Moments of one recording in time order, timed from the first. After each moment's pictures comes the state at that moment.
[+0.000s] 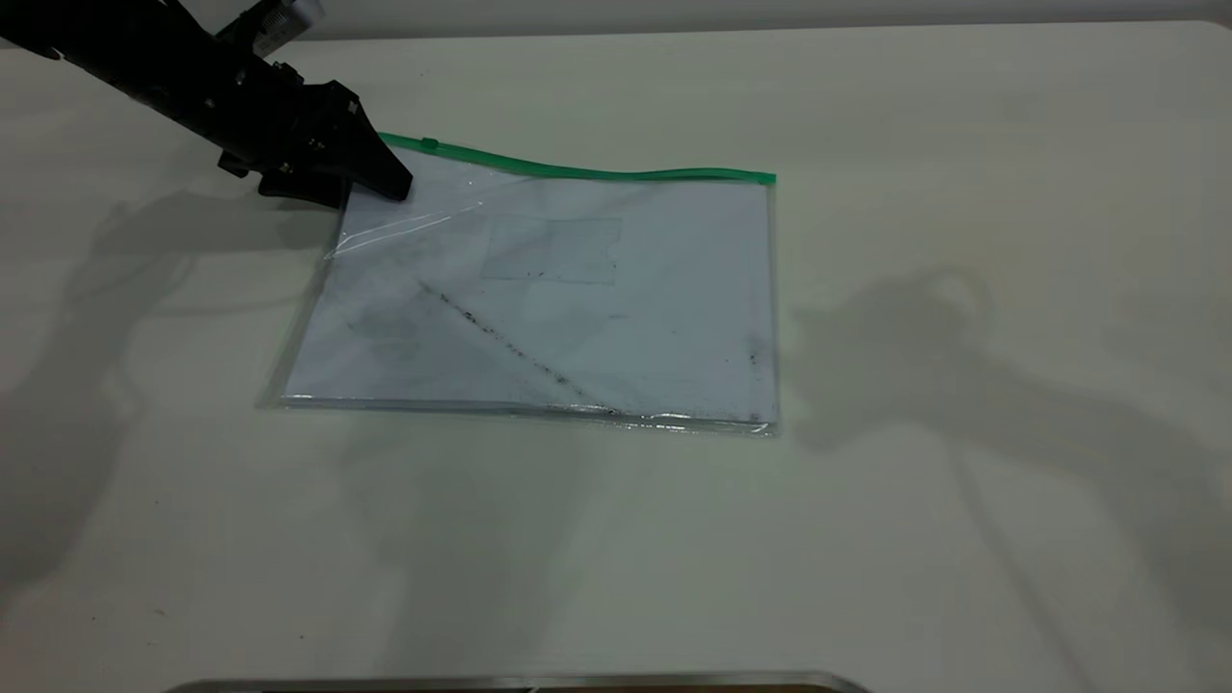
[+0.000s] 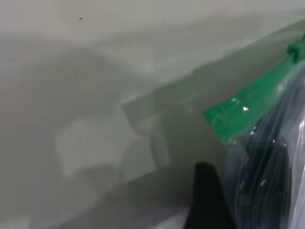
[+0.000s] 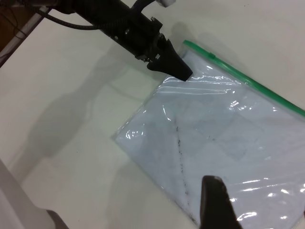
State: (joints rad) left arm 0.03 2.69 -1.86 -0.94 0.75 0.97; right arm 0.22 1.60 -0.99 1.18 0.63 -1.18
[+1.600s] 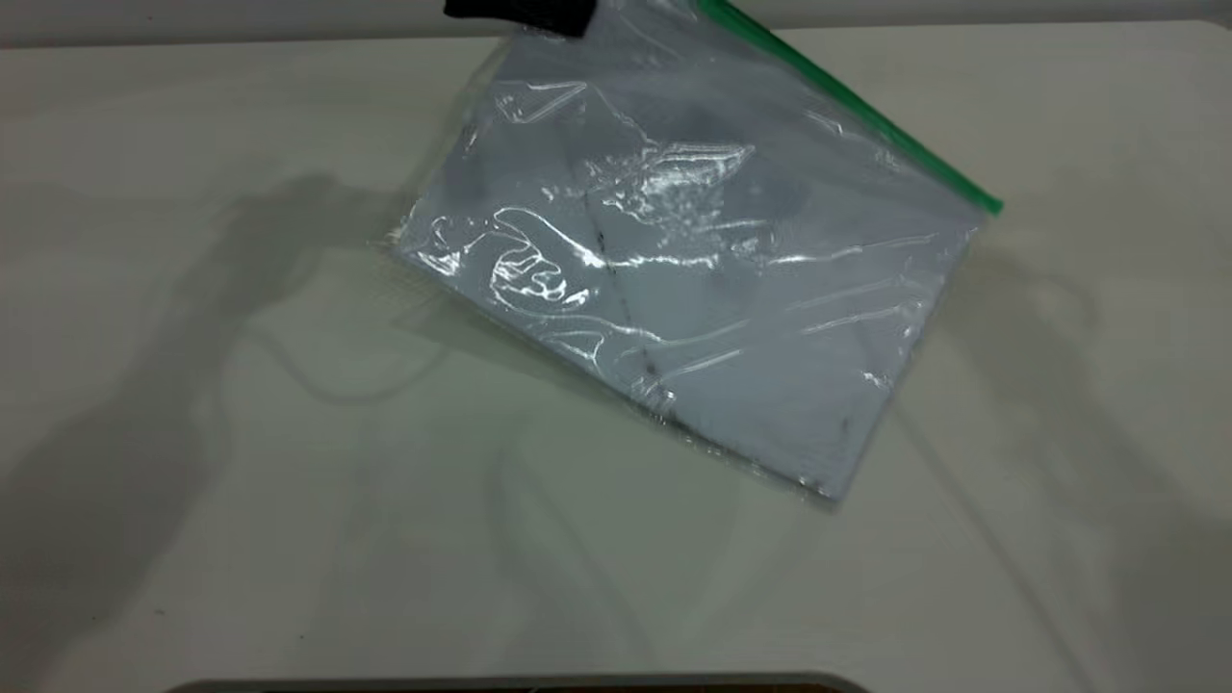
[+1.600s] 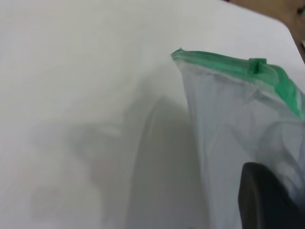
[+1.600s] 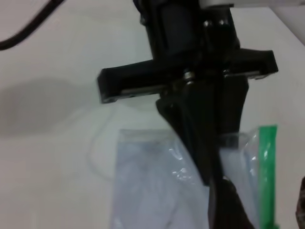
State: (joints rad) left arm -0.18 2.53 -1.91 -1.20 1.14 1.71; right arm 0.27 2.10 -1.53 1.16 0.79 -1.63
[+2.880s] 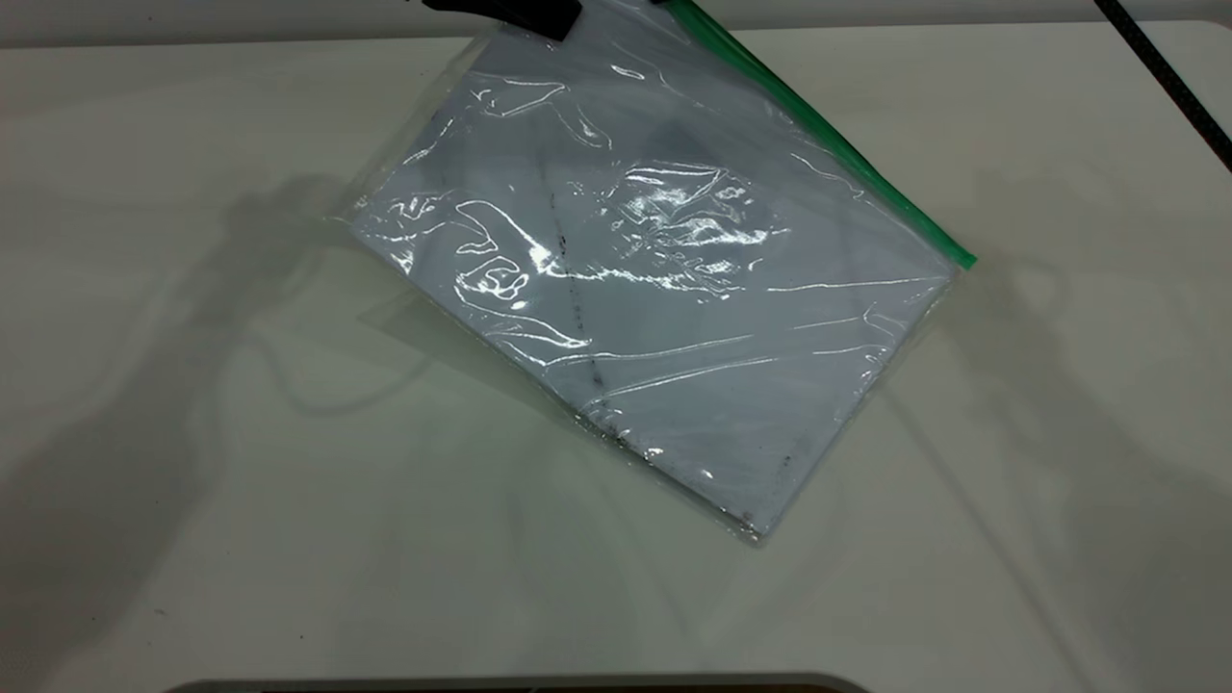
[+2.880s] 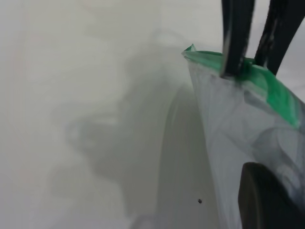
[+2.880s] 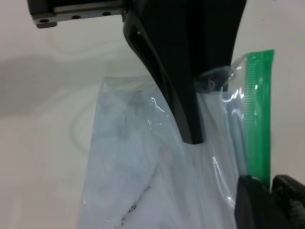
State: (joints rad) left arm -0.19 2.48 -1.91 -1.08 1.15 1.78; right arm 0.27 2.24 -1.54 1.25 0.77 -1.77
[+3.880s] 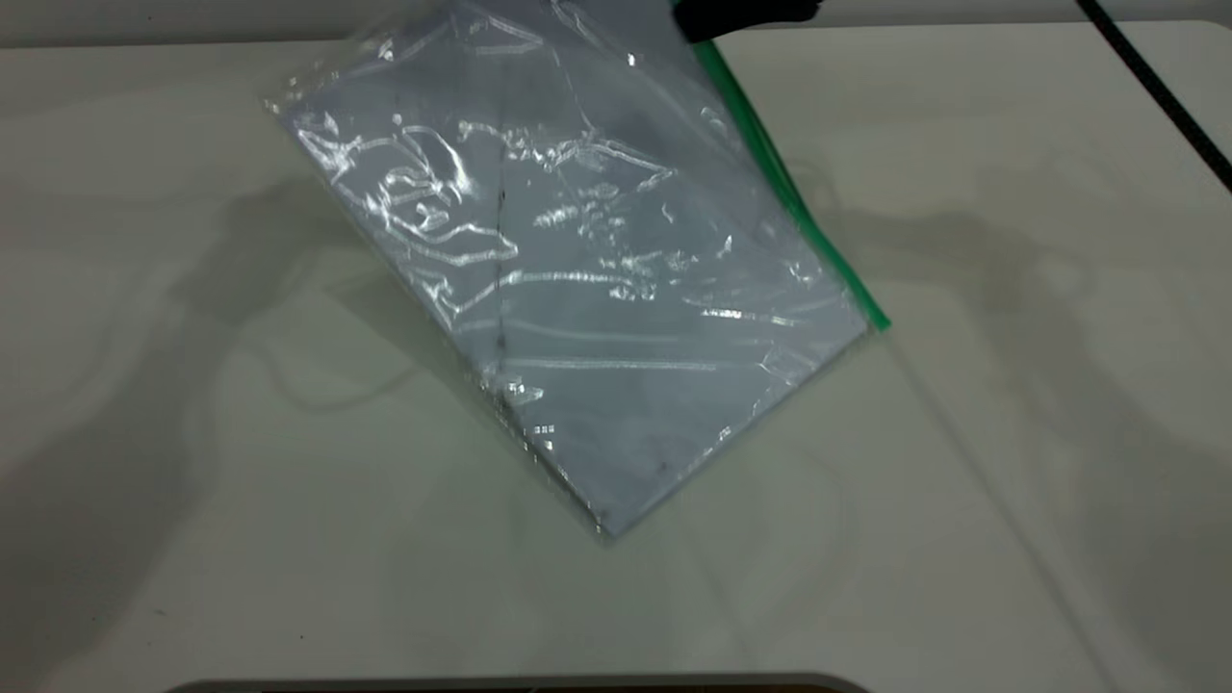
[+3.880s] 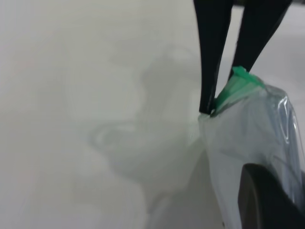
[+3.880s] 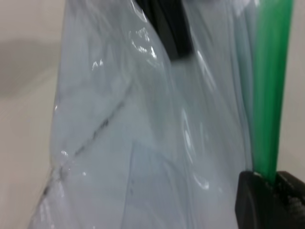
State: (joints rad) left arm -0.17 2.45 -1.91 -1.16 1.12 1.83; right arm 0.20 2.31 -1.55 1.24 0.80 -1.79
